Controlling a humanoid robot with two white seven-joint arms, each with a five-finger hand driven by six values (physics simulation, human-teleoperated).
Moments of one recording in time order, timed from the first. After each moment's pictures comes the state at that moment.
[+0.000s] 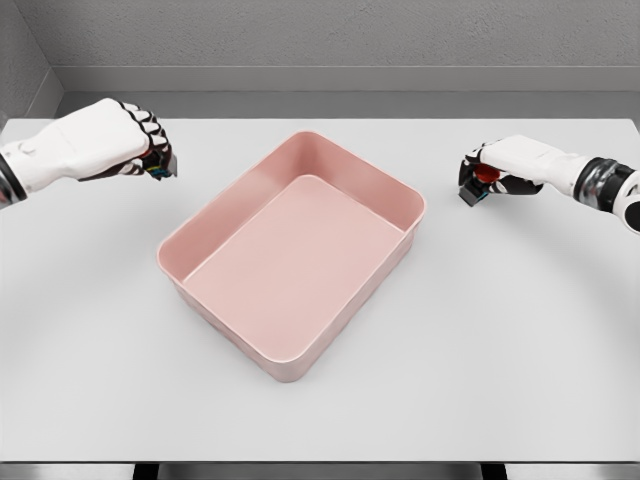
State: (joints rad) left arm -0.60 0.84 -0.48 -1.48 -0.67 -0.61 -0.17; right arm -0.72 -0.58 0.46 -0.97 0.58 -0.61 0.44
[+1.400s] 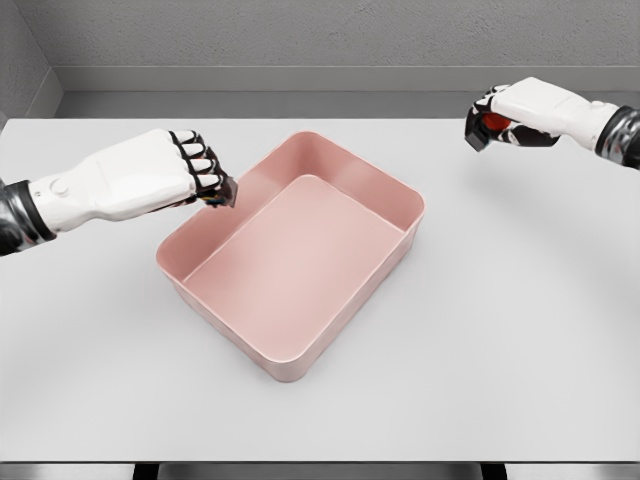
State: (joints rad) left arm -0.46 0.84 -0.43 -1.78 -0.67 -0.61 -0.16; right arm -0.80 -0.62 0.46 -1.06 0.54 -0.61 0.44
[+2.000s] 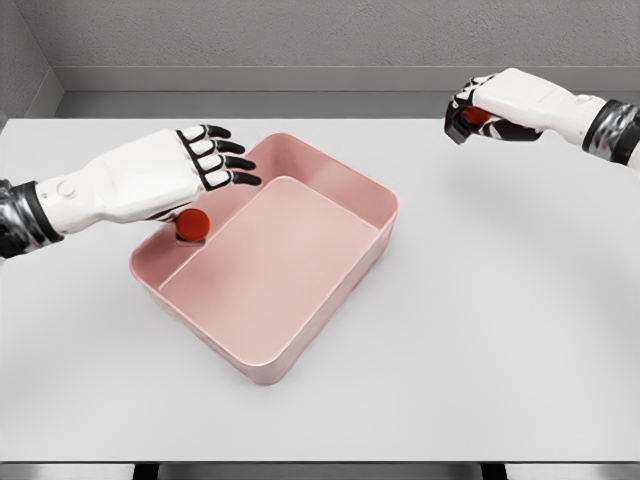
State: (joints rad) left arm -0.46 0.82 -0.43 -1.80 -0.67 -0.61 -0.17; right arm -0.79 -0.62 0.47 -1.16 0.49 -0.61 0.44
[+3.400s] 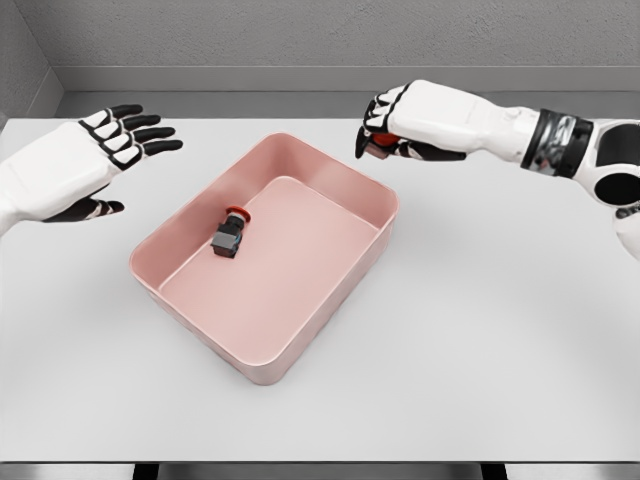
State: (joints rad) left arm -0.22 0.86 -0.12 -1.77 -0.55 -0.61 -0.17; right arm -0.78 -0.62 0.61 -1.48 0.34 -0.61 0.44
